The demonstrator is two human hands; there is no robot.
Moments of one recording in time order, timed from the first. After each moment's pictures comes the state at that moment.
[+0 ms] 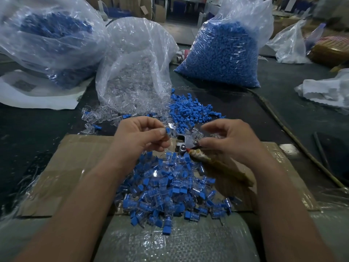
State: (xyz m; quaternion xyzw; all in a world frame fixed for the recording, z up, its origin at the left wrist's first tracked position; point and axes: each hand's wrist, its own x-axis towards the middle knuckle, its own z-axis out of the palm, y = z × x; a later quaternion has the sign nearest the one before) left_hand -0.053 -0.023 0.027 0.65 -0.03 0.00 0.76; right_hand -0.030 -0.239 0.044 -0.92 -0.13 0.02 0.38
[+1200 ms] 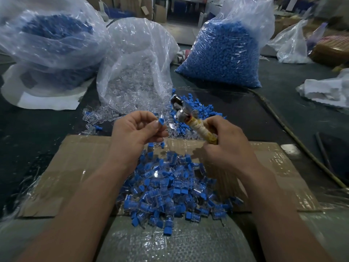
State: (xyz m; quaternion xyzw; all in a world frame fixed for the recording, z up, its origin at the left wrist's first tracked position) left_hand -0.050 -0.023 0.024 0.63 -0.04 0.08 0.77; right_hand -0.040 -0.218 0.037 -0.95 -0.13 -0.09 0.28
